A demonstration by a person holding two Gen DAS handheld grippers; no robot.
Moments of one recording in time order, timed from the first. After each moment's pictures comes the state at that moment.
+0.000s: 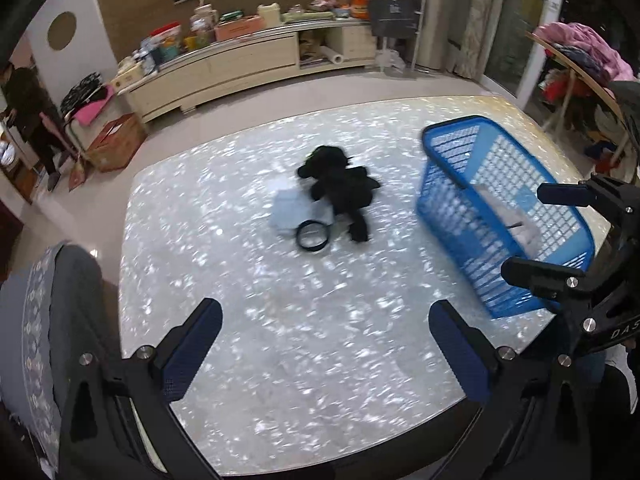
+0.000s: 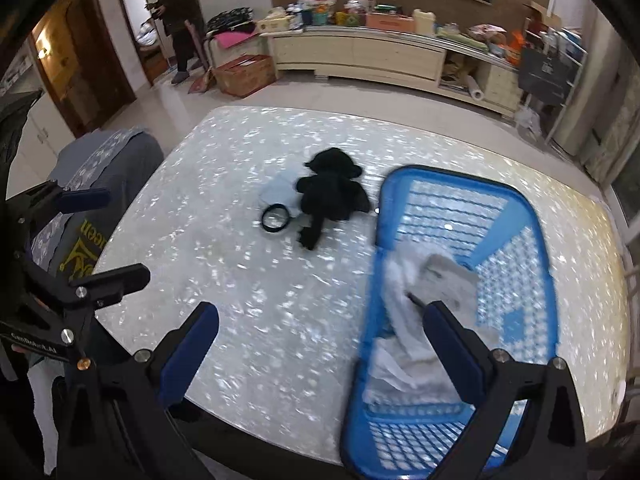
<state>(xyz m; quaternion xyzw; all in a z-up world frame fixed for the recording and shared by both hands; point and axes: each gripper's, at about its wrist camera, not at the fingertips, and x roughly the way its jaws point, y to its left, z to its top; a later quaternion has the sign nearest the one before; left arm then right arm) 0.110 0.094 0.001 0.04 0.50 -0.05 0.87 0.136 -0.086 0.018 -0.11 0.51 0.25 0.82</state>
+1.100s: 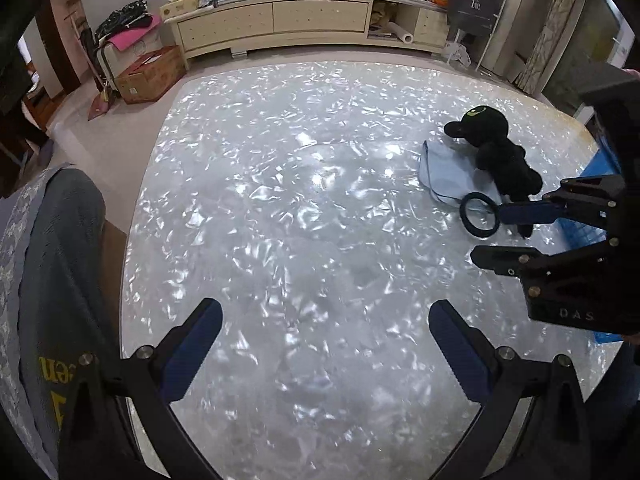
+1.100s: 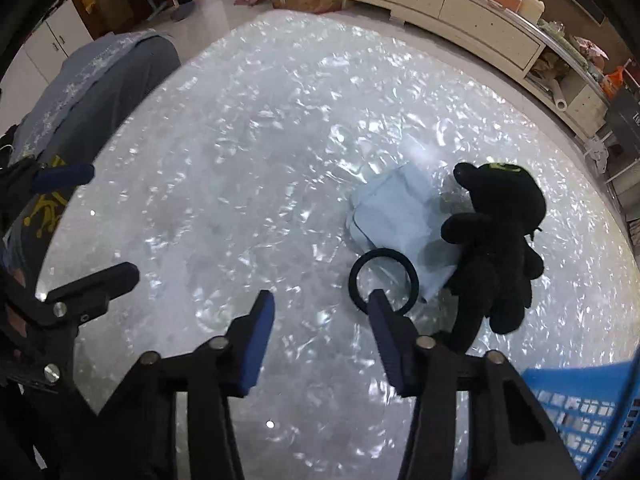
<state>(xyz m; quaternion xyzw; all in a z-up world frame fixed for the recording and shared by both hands) 0.168 0.241 -0.120 -0.03 0.53 0.01 0.85 0.220 0.097 -0.124 -0.23 0.58 0.30 0.72</state>
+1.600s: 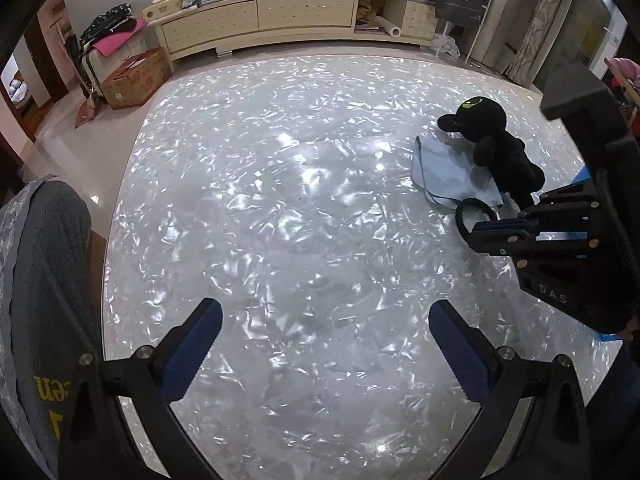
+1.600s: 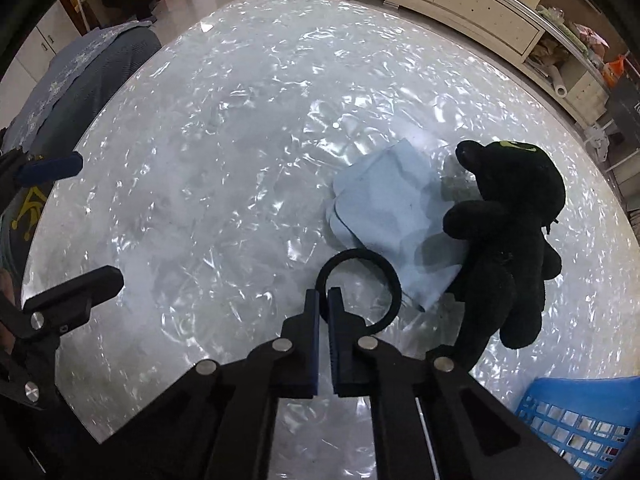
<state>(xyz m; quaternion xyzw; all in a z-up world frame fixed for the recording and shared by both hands) 0.182 0.232 -0.129 -0.02 0.54 -0.01 0.84 0.237 0.096 -0.153 -0.23 0.59 0.29 0.72</state>
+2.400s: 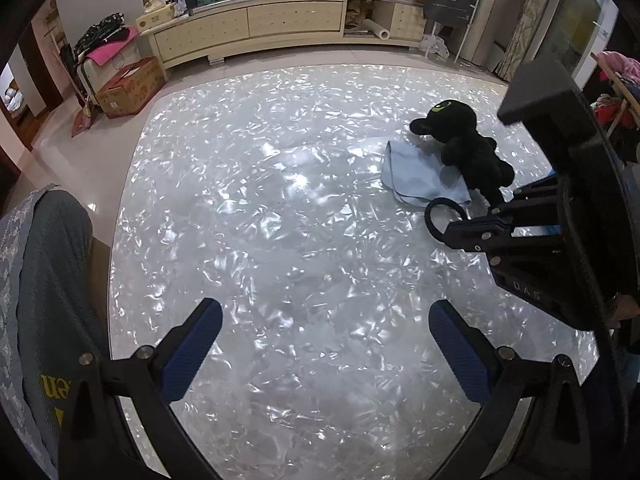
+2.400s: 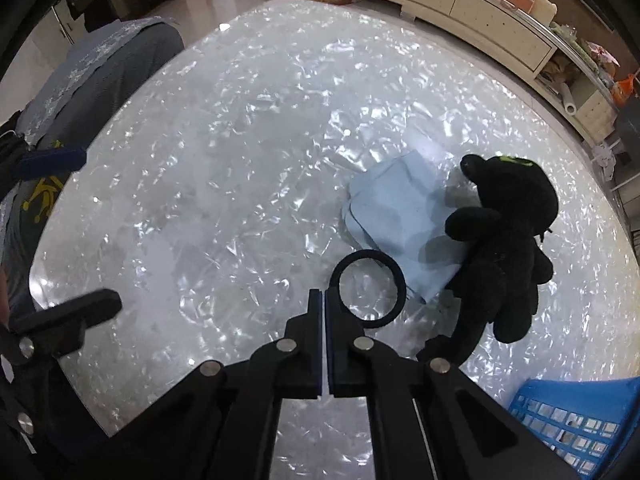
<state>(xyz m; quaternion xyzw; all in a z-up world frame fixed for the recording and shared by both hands) 0.170 0.218 -0.108 -0.02 0.53 -0.02 0.85 0.224 0.096 -0.140 -0.25 0.58 0.30 0.72</state>
